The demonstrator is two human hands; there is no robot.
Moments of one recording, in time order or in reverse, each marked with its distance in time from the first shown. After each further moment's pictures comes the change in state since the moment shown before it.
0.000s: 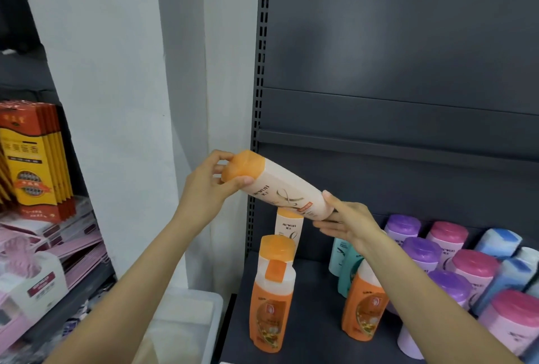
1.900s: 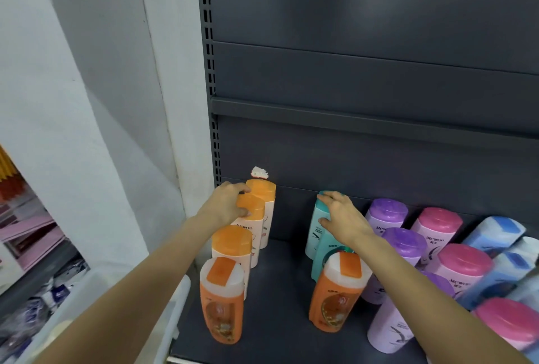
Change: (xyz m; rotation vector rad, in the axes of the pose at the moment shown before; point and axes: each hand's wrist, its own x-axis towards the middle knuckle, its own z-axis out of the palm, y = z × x) left_hand 0.057 -0.098 0.151 0.667 -0.415 -0.147; right_hand 0.098 0.048 -0.079 -1.286 -0.107 -0.400
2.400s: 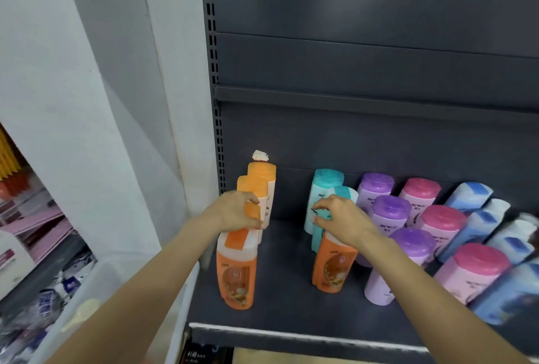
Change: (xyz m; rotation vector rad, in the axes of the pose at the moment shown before) left_hand -0.063 -0.001 -0.007 0.040 -0.236 0.118; right_hand -0.076 -0.035 0.000 0.016 -0.006 0.030
